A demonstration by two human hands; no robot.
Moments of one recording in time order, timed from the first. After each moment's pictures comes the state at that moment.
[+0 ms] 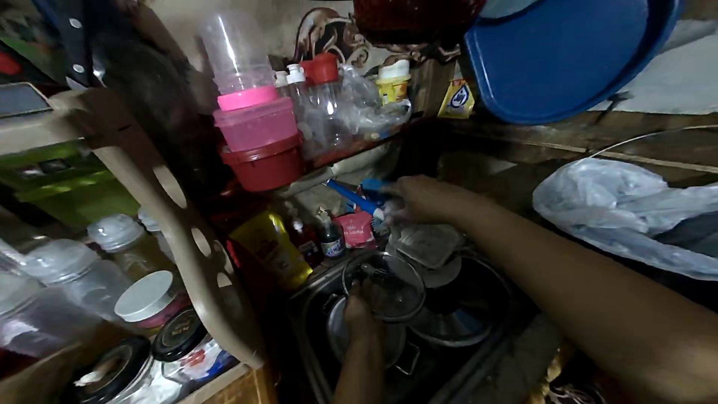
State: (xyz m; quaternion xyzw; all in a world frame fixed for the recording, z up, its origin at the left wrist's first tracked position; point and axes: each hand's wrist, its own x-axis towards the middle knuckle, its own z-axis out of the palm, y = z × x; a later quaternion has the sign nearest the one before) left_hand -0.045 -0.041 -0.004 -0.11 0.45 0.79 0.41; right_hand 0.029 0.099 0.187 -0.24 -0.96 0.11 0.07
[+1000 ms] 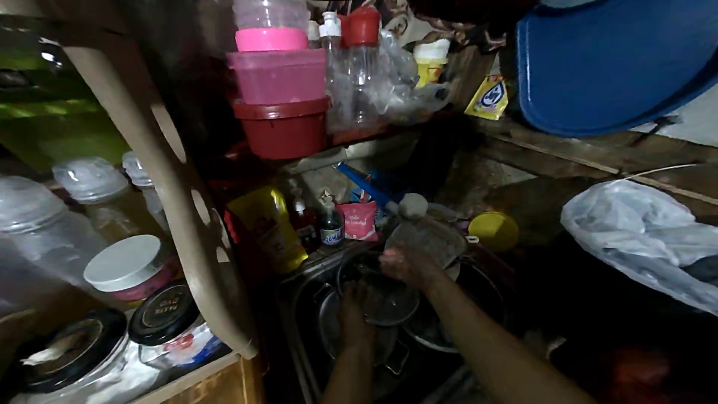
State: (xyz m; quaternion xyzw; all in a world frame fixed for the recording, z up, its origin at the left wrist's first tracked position) left_hand -0.046 -0.054 -0.034 -0.10 0.42 0.80 0.42; right_hand 0.023 0.098 -0.009 -0.38 -0.55 0.72 0.21
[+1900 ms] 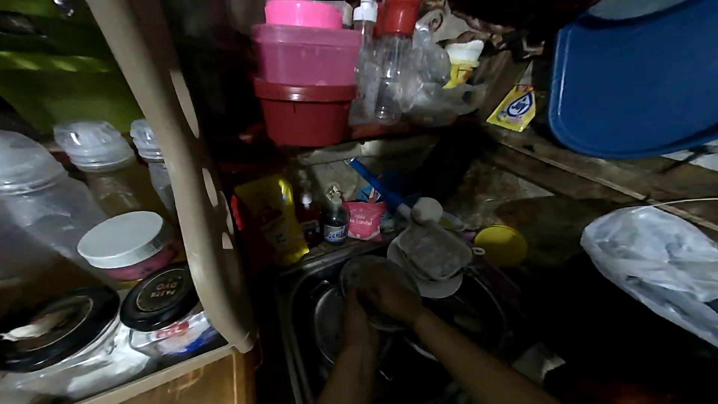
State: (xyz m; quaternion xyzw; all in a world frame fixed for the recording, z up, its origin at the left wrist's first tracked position) left_hand -0.038 -0.044 -0.043 -0.11 0.41 0.80 0.42; right_hand 0.006 0.067 -0.044 -0.24 -0.95 0.21 0.01
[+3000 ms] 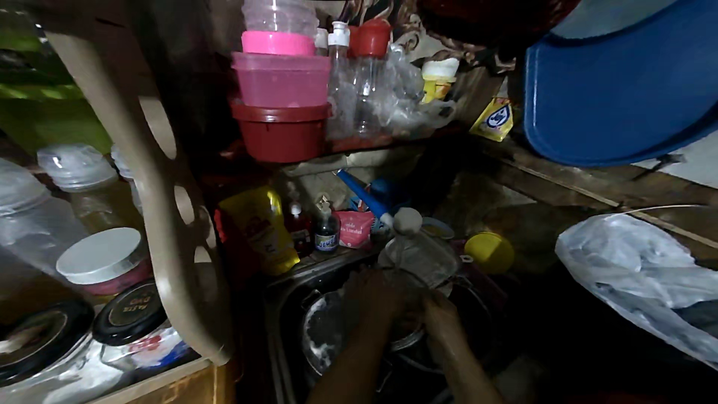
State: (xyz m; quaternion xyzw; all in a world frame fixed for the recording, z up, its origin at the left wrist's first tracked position) left_hand -0.038 0.022 -0.019 0.45 0.85 0.21 0.20; right_hand 0.078 0.041 -0.004 -0.55 -0.56 0.53 0.32
